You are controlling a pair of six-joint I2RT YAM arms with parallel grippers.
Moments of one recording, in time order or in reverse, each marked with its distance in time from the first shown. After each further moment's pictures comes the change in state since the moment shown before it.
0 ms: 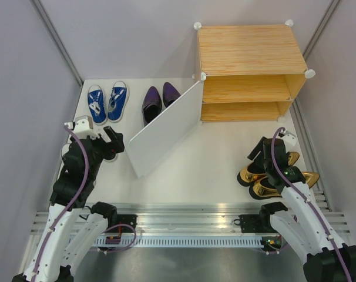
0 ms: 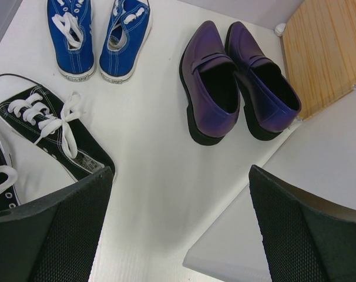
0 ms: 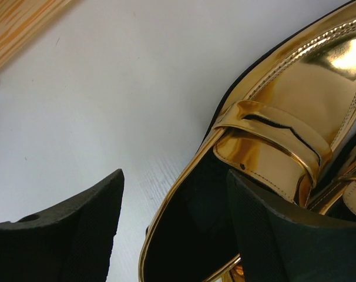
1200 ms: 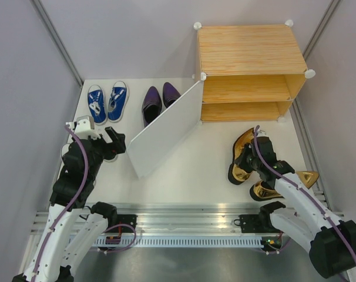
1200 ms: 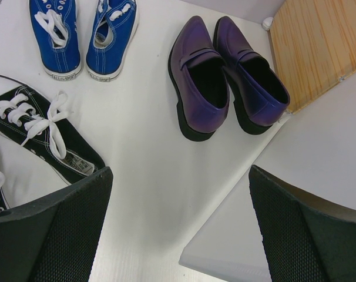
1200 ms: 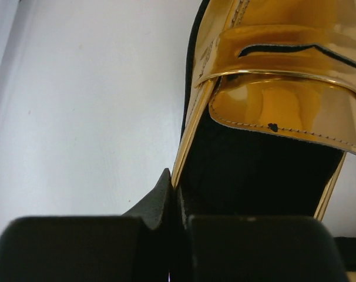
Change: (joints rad) left arm 0.000 -0.003 0.000 0.000 0.048 -0.001; right arm 0.096 0.142 -0.034 0.118 -0.346 -0.076
